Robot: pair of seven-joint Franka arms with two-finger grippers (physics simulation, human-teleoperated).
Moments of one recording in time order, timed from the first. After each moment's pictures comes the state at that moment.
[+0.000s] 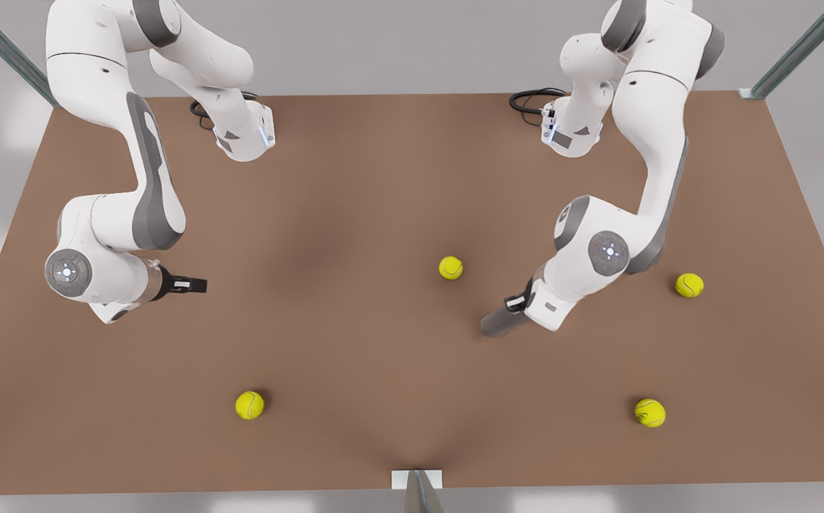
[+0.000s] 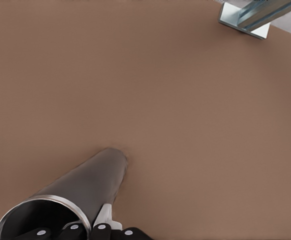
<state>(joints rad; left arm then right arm) -0.11 0.46 -0.32 -1.57 -0.05 2.06 -0.61 -0.18 0.33 0.25 -1.64 -0.05 1.68 0.15</state>
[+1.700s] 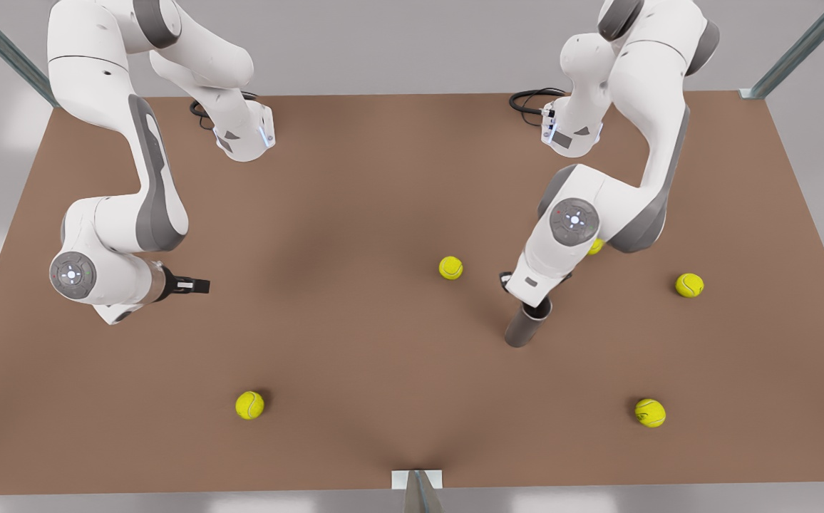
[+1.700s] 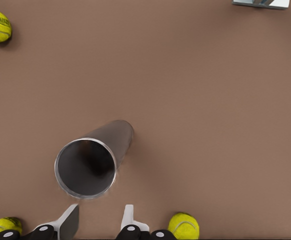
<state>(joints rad) -0.12 0.43 -0.40 -1.42 0.18 1.78 -0.66 -0.17 0.33 0.25 -1.64 -0.05 1.68 0.16</state>
